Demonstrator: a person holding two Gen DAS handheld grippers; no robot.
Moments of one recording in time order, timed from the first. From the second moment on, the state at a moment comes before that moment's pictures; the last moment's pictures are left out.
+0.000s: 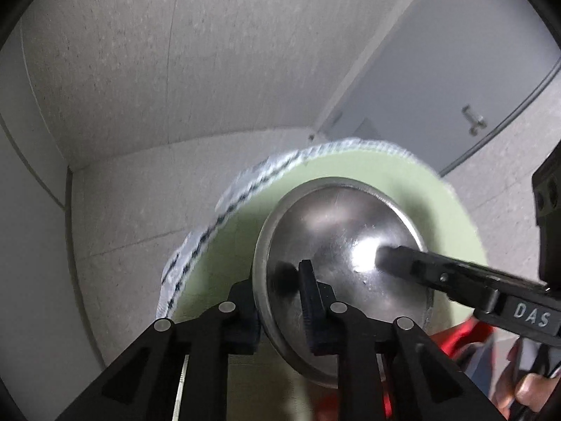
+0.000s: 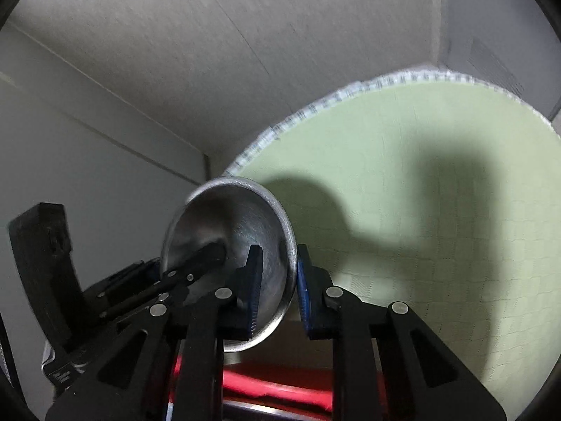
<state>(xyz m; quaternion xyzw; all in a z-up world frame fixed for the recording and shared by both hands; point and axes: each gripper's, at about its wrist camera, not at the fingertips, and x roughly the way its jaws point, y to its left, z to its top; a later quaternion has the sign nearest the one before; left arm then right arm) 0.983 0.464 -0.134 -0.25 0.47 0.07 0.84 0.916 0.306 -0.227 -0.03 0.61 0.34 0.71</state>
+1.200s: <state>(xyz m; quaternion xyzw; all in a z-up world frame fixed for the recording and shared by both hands) 0.805 0.161 -0.087 -0.08 0.47 -0.17 0.86 0.634 -0.038 -0.125 0.11 0.50 0.16 0.84</state>
